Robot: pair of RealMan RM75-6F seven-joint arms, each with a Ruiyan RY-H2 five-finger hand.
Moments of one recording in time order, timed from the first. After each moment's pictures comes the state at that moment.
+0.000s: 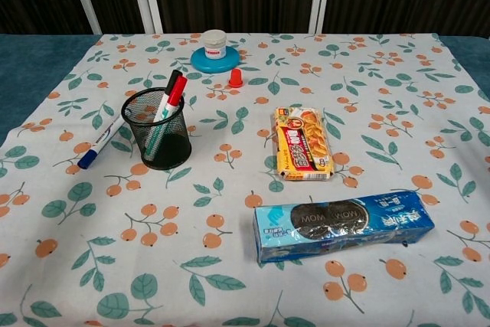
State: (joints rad) left arm -0.36 -1.12 -0.05 -1.84 1.34 1.41 0.26; right arm 0.07 -1.15 0.09 -1.63 -1.47 1.50 -0.09
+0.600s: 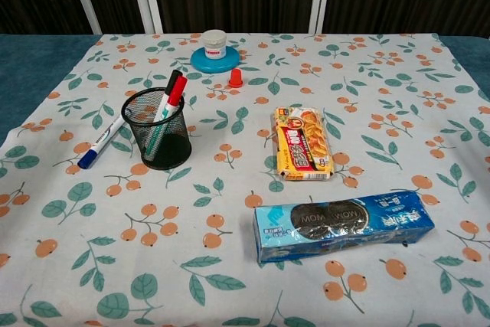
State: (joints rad) left arm -0.16 -1.14 0.01 -1.65 1.40 1.53 -0.02; right arm 0.07 -1.15 0.09 -1.63 -1.47 1.51 -0.09
